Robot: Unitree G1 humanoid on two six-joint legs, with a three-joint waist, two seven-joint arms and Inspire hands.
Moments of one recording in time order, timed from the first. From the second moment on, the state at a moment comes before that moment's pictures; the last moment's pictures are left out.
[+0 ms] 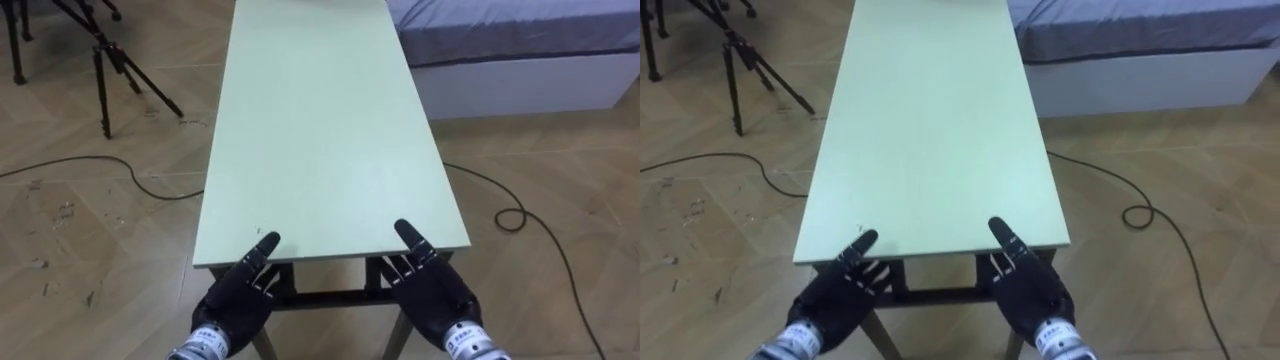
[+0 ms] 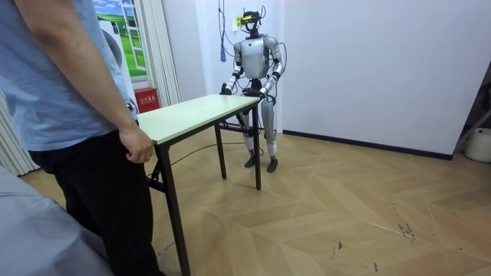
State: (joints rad) left arm 0.16 0.22 -0.23 0.34 -1.48 0.13 -0.03; right arm 0.20 -0.25 0.24 0.28 1.46 0.07 0.15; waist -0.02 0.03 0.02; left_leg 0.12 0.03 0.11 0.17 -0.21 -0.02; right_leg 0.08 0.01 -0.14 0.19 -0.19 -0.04
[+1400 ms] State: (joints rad) left arm 0.15 0.15 -0.15 0.33 -1.48 0.19 0.04; right arm 0.18 -0.19 0.19 0.29 1.53 0.08 0.03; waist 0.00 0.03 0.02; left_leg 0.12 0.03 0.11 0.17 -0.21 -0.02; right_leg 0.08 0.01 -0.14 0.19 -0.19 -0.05
